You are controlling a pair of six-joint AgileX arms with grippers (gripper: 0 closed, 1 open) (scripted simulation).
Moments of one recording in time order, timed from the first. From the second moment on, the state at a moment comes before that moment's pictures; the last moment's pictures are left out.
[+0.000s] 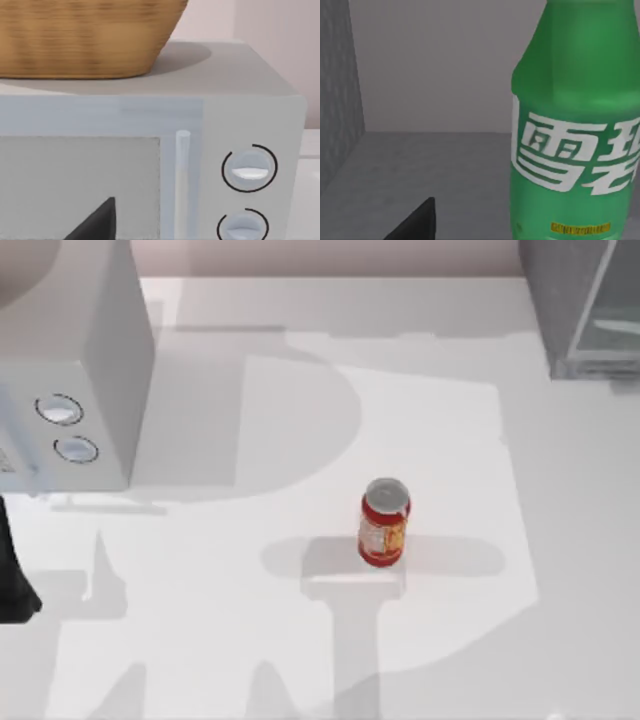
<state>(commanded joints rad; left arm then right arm) 0.00 0.00 0.00 0.00 0.00 0.00 -0.25 2.16 1.01 1.15 -0.22 0.01</state>
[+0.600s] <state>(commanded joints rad) 0.00 0.00 0.00 0.00 0.00 0.00 -0.23 2.30 1.29 1.01 -0.19 0.01</state>
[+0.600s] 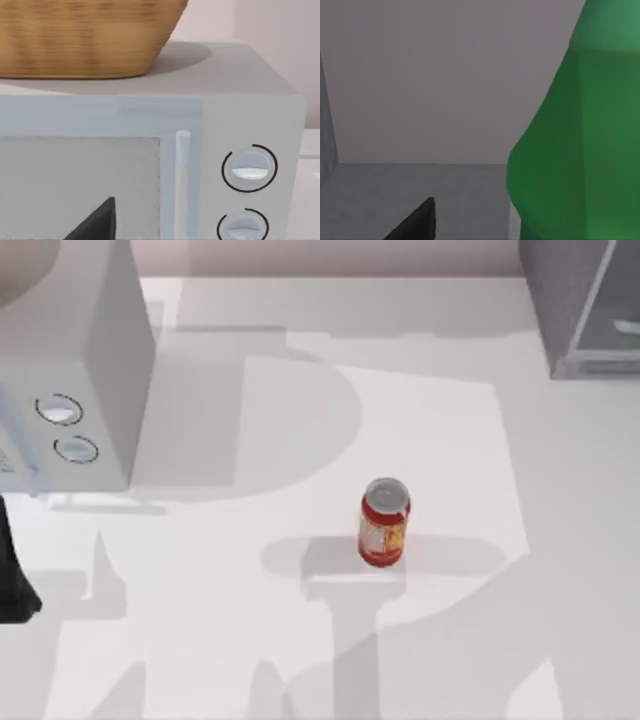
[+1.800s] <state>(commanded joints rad) 0.00 0.00 0.00 0.00 0.00 0.00 -0.23 2.30 1.29 1.01 -0.19 0.01</state>
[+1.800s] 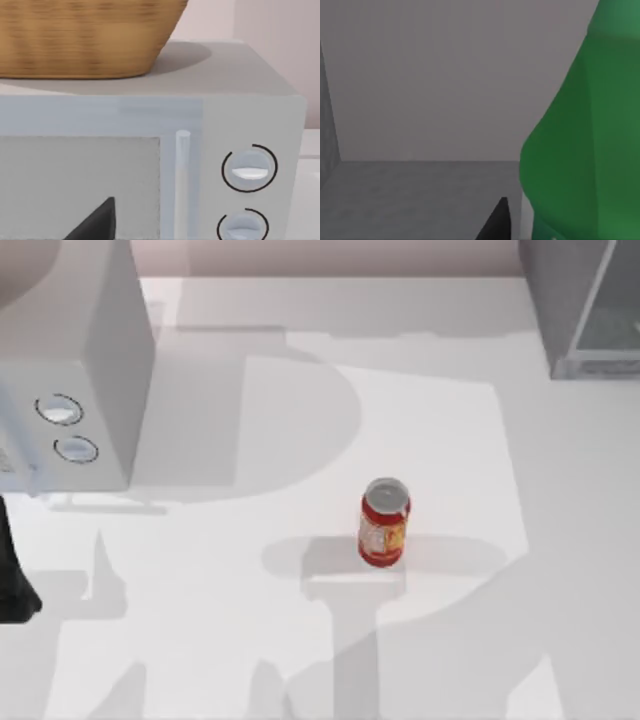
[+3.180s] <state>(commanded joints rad) 0.00 0.00 0.00 0.00 0.00 0.00 -0.26 2.07 1.15 0.92 -0.22 0.01</state>
